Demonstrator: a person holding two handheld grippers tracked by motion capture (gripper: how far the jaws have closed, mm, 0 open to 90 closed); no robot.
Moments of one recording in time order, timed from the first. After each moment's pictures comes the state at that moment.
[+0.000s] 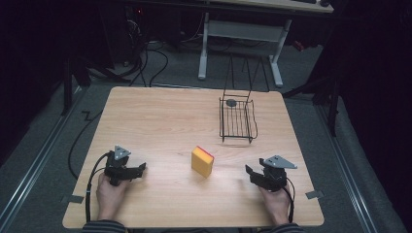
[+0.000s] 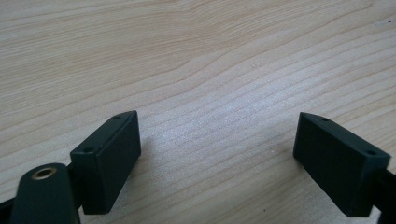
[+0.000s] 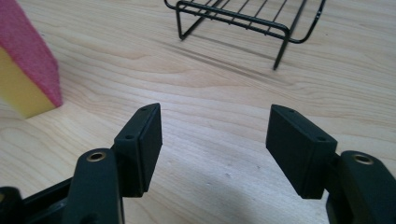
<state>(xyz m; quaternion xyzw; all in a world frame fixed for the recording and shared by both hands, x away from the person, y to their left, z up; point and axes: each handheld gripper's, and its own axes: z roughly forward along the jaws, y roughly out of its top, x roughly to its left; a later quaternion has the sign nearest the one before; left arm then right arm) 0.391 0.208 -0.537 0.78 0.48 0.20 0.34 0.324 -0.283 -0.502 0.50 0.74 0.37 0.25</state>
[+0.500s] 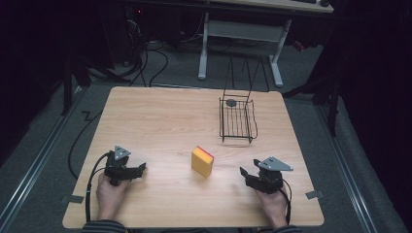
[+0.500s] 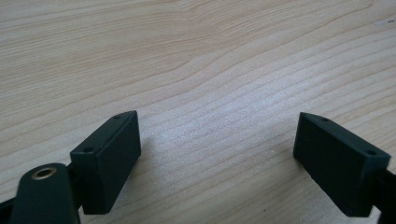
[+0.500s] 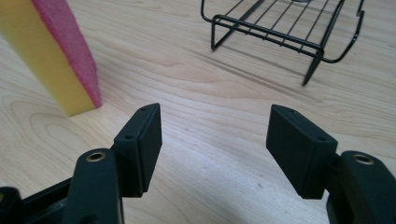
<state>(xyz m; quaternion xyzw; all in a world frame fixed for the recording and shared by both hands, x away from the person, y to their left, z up) 0.391 0.208 -0.537 0.78 0.48 0.20 0.34 0.317 -0.266 -0.494 0.46 0.76 0.39 0.25</state>
